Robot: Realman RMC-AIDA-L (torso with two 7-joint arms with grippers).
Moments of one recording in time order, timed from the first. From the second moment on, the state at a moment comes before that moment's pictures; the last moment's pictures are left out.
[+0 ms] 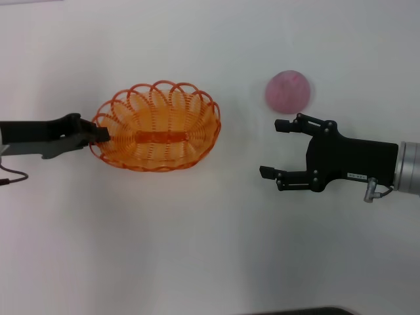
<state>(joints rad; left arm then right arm) -0.54 -2.17 0.63 0.89 2.41 1.45 -2.53 0.39 2.10 -0.69 -0.42 -1.94 -1.47 0.79</state>
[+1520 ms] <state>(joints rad) -0.51 -2.17 0.81 0.90 2.36 1.27 -2.61 0.42 2.10 -0.69 -0.42 -1.94 -1.46 0.79</state>
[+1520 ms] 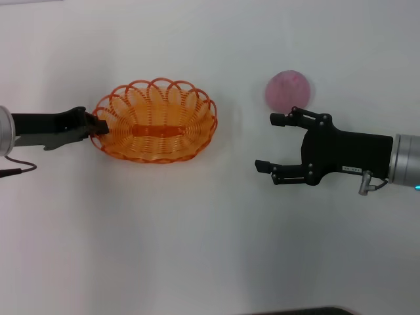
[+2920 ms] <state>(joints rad) -0.47 -2.16 0.81 0.88 2.28 1.29 -2.53 0.44 2.10 -0.69 -0.41 -1.94 -1.44 0.79</state>
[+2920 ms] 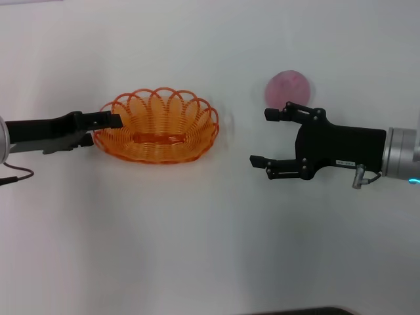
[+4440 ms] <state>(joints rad) -0.33 -2.11 0.64 0.93 2.15 1.68 -1.46 0.45 2.09 -0.69 -0.40 -1.93 -1.43 0.79</state>
